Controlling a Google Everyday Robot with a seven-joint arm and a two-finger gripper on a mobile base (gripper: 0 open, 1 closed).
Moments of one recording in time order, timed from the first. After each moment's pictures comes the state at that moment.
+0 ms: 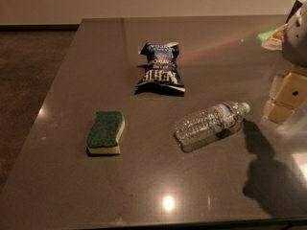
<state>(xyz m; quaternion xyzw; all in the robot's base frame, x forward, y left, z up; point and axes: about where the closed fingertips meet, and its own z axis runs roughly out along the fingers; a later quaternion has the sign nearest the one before) 0.438 -0.216 0.980 -0.60 0.78 -0.04 0.17</state>
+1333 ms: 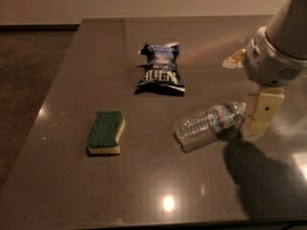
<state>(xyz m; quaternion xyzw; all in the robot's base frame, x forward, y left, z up) 0.452 -0.180 0.928 -0.71 0.69 -0.01 0.13</state>
